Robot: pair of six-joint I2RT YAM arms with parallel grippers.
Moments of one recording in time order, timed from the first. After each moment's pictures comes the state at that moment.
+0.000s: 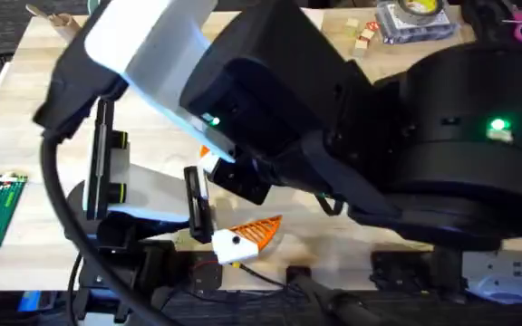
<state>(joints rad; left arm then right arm) -0.04 0.00 0.00 -0.07 1.29 -0.06 1.21 1.40 1.30 -0.69 0.21 -0.01</state>
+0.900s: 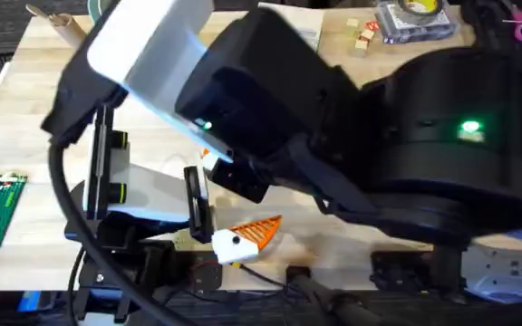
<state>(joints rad) -0.04 0.00 0.01 -0.07 1.29 -0.06 1.21 1.42 1.30 -0.70 0.23 -0.01</state>
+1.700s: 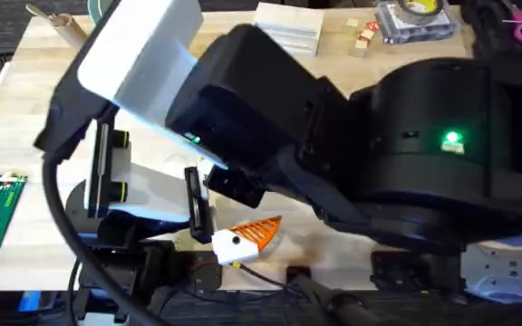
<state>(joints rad) -0.04 0.00 0.00 -0.08 1.29 -0.06 1.23 1.44 1.31 -0.70 0.24 -0.01</state>
